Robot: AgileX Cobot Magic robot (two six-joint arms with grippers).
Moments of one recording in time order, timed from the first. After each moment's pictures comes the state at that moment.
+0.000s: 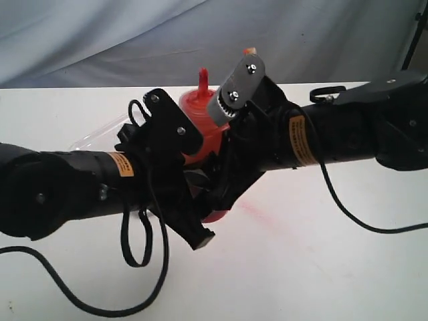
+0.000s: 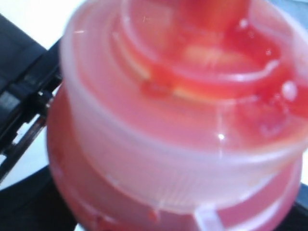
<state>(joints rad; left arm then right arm) -0.78 1.53 -0.78 -0.36 0.03 0.62 0.55 1.59 -0.92 -1.72 -0.45 1.36</state>
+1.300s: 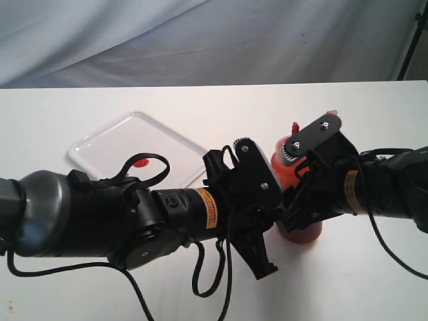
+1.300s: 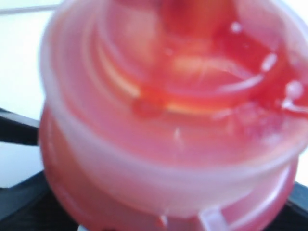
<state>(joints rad) -0.89 1.88 -0.90 0.17 -0.30 0.20 0.48 1.57 -0.65 -1.61 0.02 1.41</state>
